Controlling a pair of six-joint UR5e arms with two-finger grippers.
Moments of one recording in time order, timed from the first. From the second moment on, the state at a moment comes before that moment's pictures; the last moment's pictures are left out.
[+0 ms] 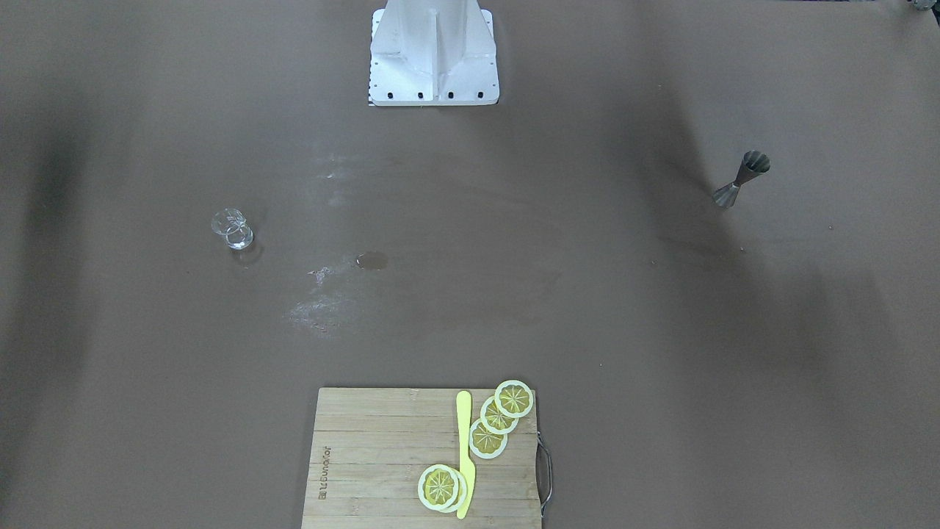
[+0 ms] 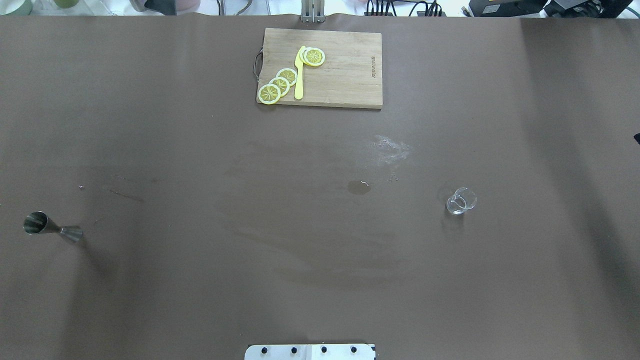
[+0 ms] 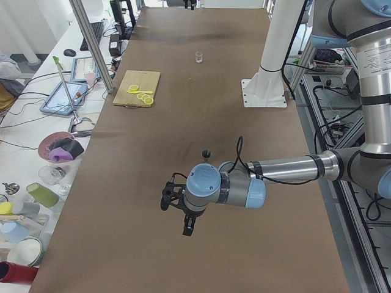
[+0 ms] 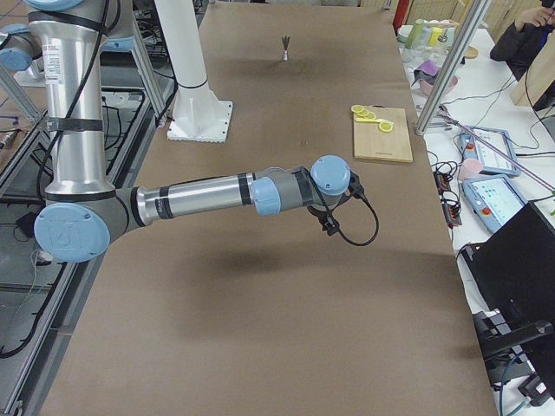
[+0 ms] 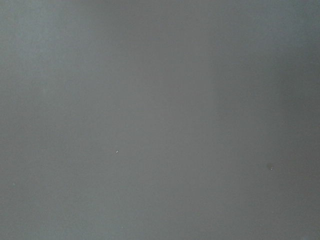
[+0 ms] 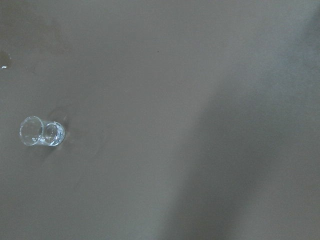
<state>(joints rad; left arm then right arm) -1.66 -1.33 -1.71 -1.85 -2.40 0.10 1.42 -1.58 1.73 -1.44 2.63 -0.32</state>
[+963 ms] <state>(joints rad) -1.48 -1.22 -1.74 -2.34 -2.39 -0.13 1.25 -1.49 1.51 -0.94 2.59 -0.32</state>
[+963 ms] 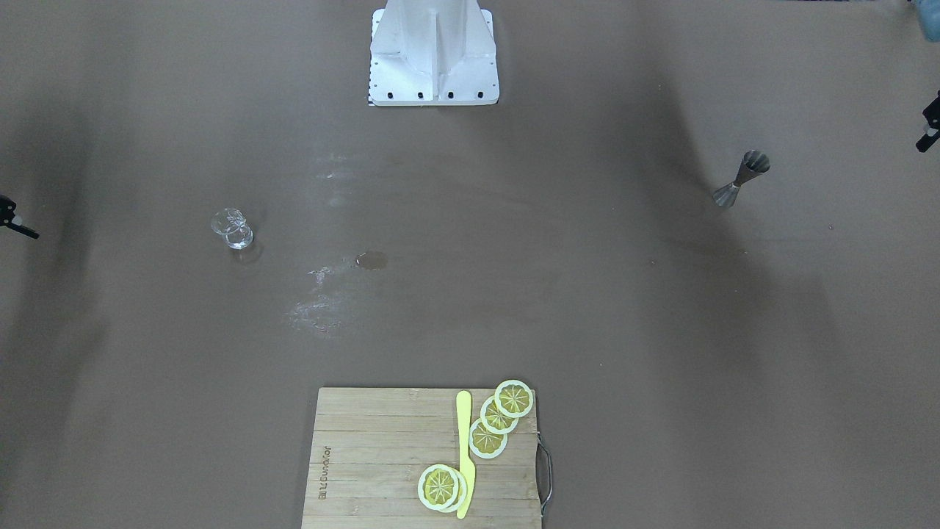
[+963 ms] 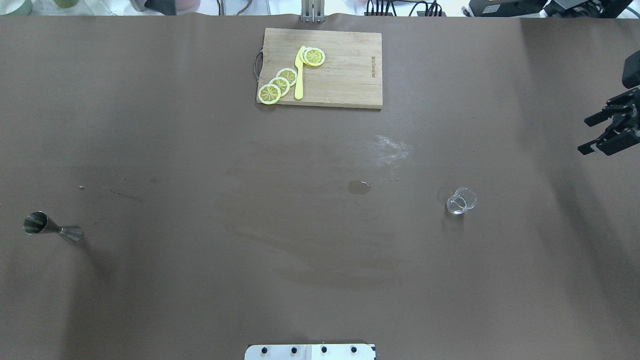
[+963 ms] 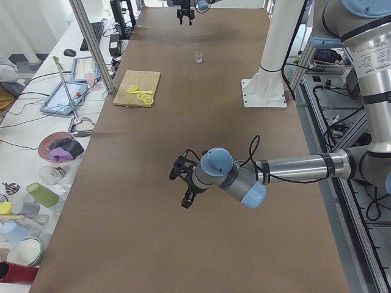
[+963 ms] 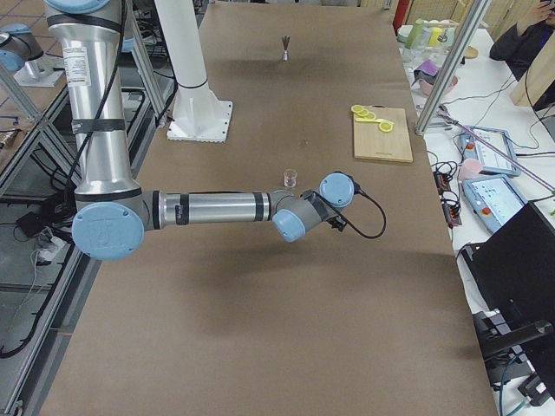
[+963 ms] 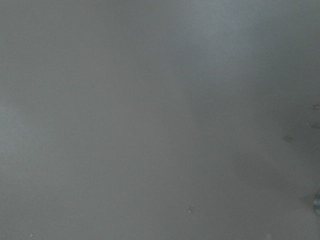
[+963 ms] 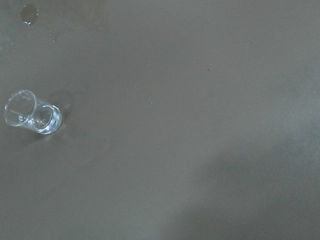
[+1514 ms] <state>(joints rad) -1.39 -1.18 -1.74 -2.39 -2.29 -0.14 1.11 -1.50 1.47 -0.53 2.48 -0.27</state>
